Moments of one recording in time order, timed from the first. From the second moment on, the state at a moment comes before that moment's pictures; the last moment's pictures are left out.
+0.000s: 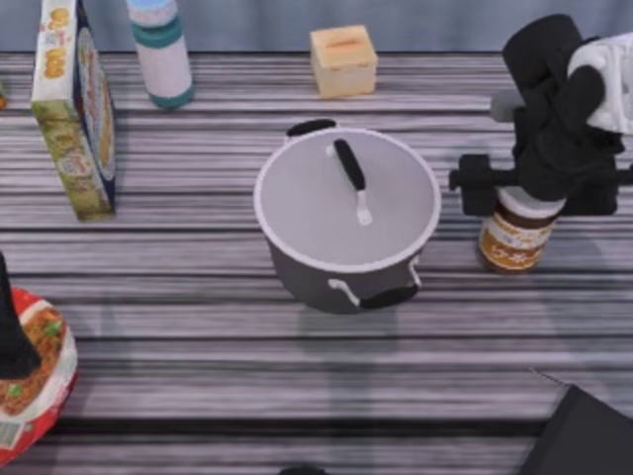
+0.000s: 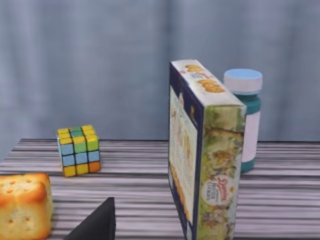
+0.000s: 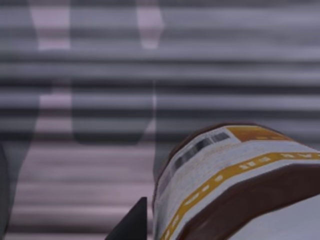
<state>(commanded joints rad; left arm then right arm) 0.00 0.00 0.00 0.00 0.00 0.00 0.31 2.04 1.40 -0.64 0.10 0.31</state>
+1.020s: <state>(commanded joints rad) 0.00 0.00 0.00 0.00 0.00 0.00 0.31 2.04 1.39 -0.64 0.10 0.31</state>
